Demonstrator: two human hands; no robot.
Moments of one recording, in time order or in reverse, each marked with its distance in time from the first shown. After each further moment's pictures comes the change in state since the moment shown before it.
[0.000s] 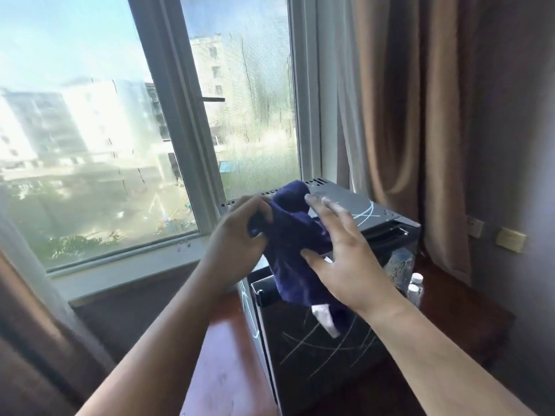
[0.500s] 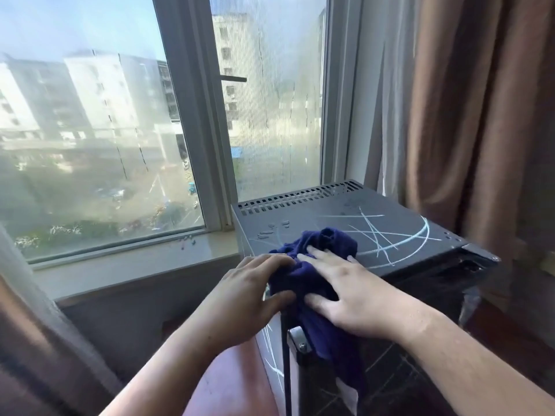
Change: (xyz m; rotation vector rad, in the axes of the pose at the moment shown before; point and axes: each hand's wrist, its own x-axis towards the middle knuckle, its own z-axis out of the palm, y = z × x) left_hand -0.010 -0.099 -0.012 0.273 -0.378 -0.114; right_hand 0.079 0.022 0.073 -0.384 -0.624 0.025
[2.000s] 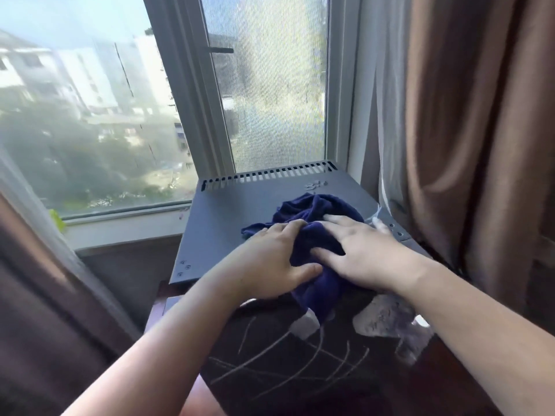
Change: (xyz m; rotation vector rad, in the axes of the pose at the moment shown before) left_hand 0.115 0.157 0.091 0.152 -0.117 -0.244; right_hand -0.012 0.189 -0.066 -0.087 -0.019 -0.042
